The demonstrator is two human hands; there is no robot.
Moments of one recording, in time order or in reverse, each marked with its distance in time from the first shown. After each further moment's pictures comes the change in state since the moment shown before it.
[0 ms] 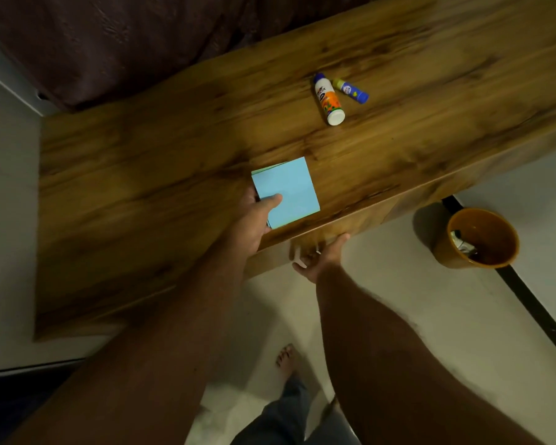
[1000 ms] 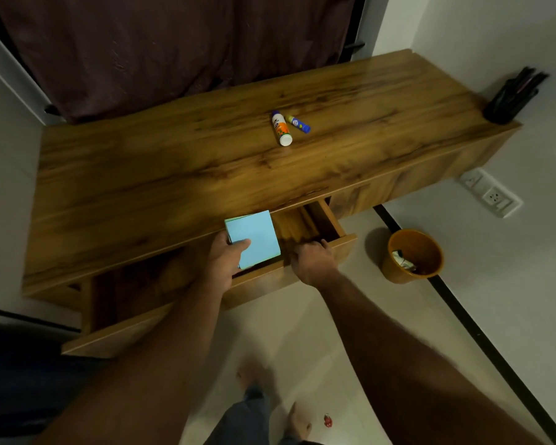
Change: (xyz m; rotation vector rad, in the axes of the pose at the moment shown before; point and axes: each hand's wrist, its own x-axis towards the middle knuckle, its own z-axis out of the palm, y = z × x) left_hand -0.144 -0.050 0.028 0.036 0.121 -0.065; right_hand -0.154 -0.041 -0.082 -2.242 0.100 -0.962
